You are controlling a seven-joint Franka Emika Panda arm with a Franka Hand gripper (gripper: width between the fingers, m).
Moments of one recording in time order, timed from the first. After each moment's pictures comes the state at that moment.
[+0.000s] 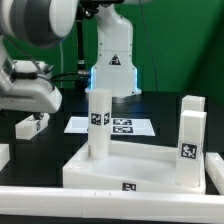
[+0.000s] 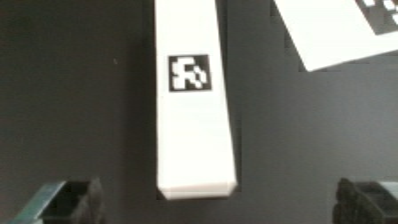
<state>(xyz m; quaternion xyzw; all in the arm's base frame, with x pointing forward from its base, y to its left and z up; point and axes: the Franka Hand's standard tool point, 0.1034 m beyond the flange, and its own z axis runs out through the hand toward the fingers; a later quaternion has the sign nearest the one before) 0.416 -0.220 0.041 -0.91 0.13 0.38 0.07</state>
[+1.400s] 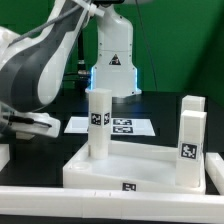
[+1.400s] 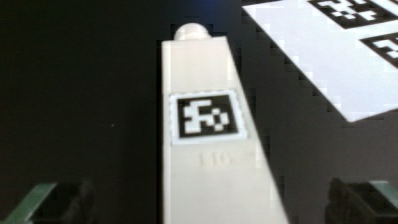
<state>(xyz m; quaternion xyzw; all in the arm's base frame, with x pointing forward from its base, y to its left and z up) 0.396 -0.219 0.009 -0.84 0.14 0.51 0.07</state>
